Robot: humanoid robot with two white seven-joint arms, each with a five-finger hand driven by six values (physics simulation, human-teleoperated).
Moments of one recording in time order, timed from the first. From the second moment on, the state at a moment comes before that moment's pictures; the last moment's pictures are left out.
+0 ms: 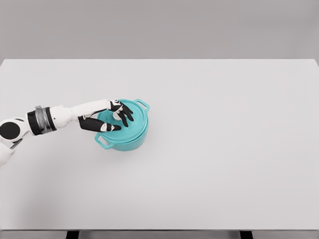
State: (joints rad) left arm -0.62 0.71 -0.84 -1.29 0.33 -0.58 -0.55; right arm -0.01 0.00 0.11 0.13 0.07 -0.28 0.38
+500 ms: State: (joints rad) left arm -0.64 0.70 -0.84 -1.28 0.30 -0.59 -0.56; right arm -0.01 0.00 0.11 0.13 0.07 -0.28 0.38
